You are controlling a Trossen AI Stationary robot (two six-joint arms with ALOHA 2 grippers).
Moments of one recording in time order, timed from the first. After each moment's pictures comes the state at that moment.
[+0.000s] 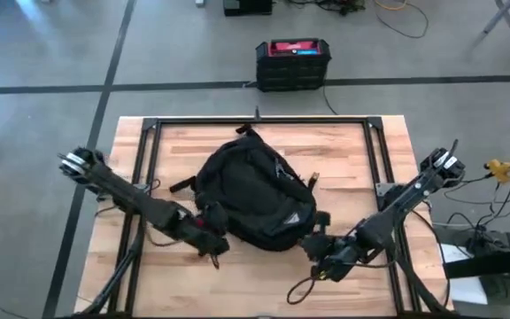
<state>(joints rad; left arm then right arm) -0.52 1.43 0.95 -0.34 -0.61 -0.61 0.67 1.53 1.09 -0.48 0.59 0.47</state>
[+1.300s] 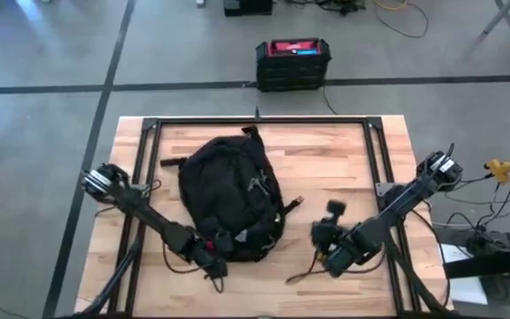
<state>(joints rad) -0.59 1.71 0.94 -0.47 -0.41 -0.74 0.68 1.57 1.03 -0.77 0.71 0.68</state>
